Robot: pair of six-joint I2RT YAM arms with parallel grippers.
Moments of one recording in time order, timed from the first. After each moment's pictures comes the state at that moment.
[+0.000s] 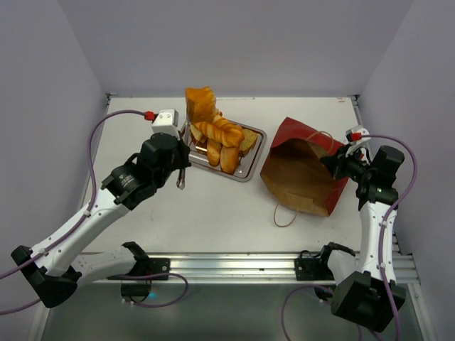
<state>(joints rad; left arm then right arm) -0.74 1.04 1.16 -0.57 -0.46 -0.48 -0.37 0.91 0.78 -0.35 -0.85 -0.24</state>
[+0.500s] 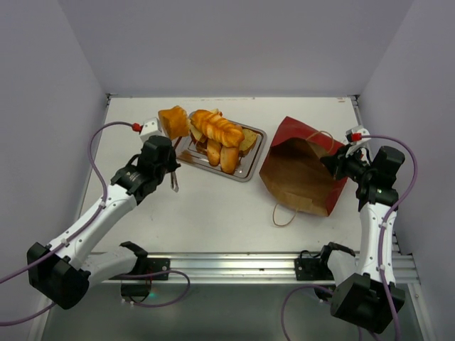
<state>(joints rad) -0.51 1.08 0.95 -0.49 -0.45 -0.63 -0.37 0.89 0.78 -0.35 -0.85 -0.24</state>
